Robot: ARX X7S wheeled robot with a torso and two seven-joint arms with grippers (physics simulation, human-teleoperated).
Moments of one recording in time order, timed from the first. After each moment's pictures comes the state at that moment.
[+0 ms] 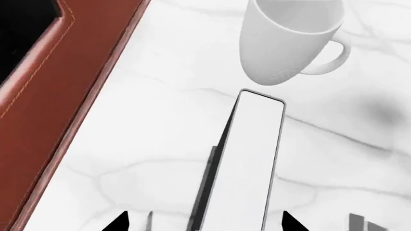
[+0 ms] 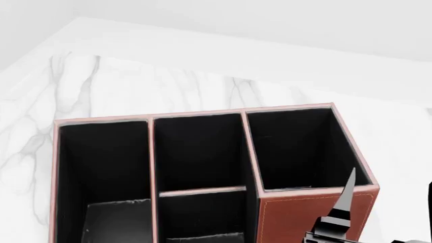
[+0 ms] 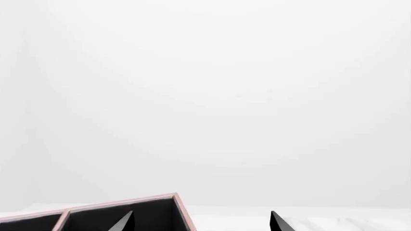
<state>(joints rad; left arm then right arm) -0.60 -0.63 0.66 0.72 -1.20 -1.37 -0.04 -0.01 0.31 0.10 -0.54 0.30 0.24 0.26</state>
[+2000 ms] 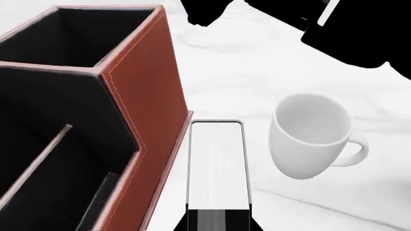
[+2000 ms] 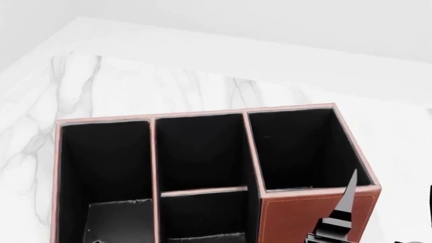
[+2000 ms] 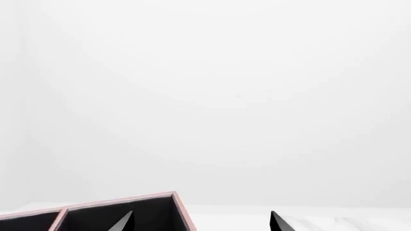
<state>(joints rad) -0.69 -0.66 0.69 0.73 -1.01 -1.04 0.07 -0.02 0.34 0.08 -0.52 0.31 0.21 0.28</state>
